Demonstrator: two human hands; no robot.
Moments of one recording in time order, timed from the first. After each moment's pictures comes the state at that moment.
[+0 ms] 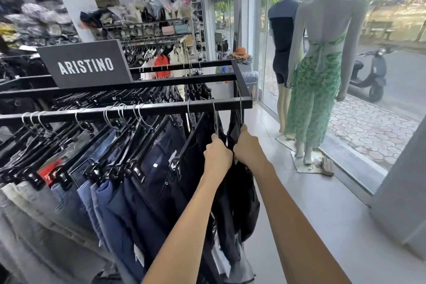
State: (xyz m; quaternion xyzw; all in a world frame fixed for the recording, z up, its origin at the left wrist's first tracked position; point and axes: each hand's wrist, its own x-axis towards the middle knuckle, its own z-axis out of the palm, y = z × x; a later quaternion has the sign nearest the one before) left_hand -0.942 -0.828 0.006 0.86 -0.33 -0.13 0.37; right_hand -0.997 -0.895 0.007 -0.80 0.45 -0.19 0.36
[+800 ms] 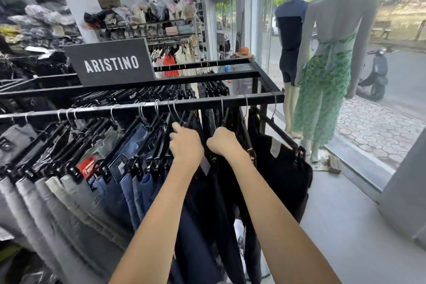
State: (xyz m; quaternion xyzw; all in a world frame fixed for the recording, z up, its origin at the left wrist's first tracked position) left_hand -0.824 -0.733 0.034 0.94 -0.31 0.05 0.08; right_hand -0.900 -0.789 0.046 -0.78 0.44 -0.12 0.42
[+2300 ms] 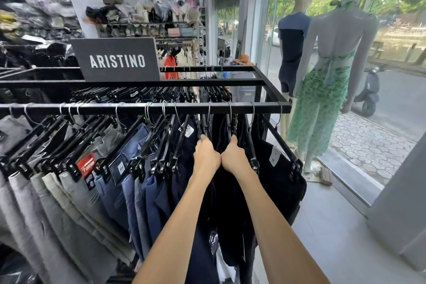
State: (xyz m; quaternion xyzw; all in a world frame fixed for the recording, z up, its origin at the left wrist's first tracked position) left_hand -0.837 -0.744 0.006 0.85 -0.34 -0.11 0.38; right_hand -0.896 -0.800 0.004 -0.76 0.48 -0.14 0.42
